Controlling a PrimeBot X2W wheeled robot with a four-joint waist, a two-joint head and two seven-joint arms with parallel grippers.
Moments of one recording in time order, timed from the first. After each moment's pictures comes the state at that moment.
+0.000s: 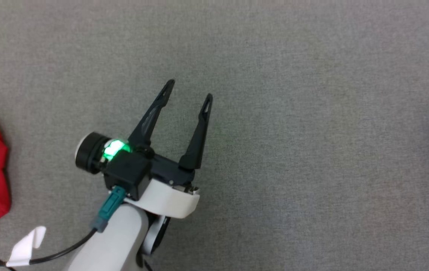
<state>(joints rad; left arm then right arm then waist) -0.52 0.22 -0.50 -0.04 -0.18 0.18 -0.24 -0.58 -0.58 -0.17 0.87 0.29 0.13 -0.22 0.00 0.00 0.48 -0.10</state>
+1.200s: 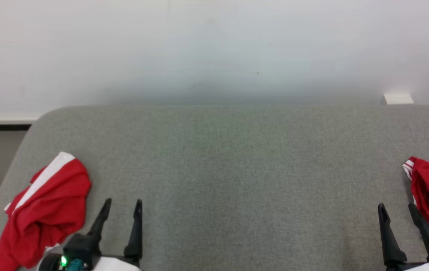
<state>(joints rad) -0.09 0.29 -0.35 0.11 -0.34 0.25 -0.26 0.06 -0.06 -0.07 -0.06 0.24 0.13 0.03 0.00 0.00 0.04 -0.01</state>
